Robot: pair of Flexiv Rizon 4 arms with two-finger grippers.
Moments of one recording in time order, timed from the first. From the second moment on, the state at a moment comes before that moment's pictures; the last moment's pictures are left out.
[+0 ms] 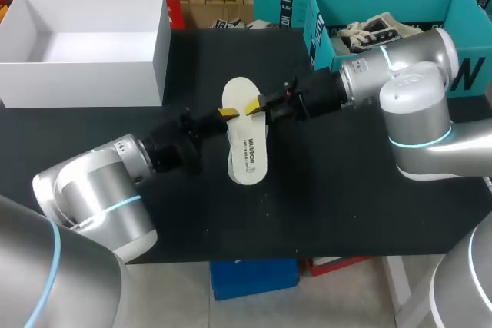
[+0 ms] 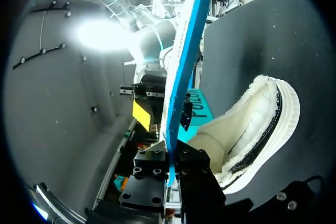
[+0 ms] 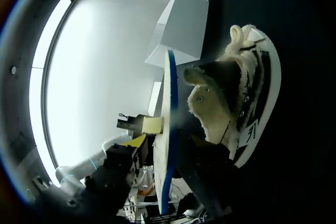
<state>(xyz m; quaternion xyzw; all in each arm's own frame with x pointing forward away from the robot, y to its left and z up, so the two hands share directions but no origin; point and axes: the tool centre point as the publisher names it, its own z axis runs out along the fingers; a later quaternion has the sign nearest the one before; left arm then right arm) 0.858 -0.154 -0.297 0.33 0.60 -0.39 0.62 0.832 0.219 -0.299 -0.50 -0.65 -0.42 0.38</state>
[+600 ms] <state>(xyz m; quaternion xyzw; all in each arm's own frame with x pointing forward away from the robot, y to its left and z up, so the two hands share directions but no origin) 0.823 -0.109 -0.303 0.37 0.67 -0.39 0.51 0.797 0.169 -0.290 -0.65 -0.62 -0.35 0.28</state>
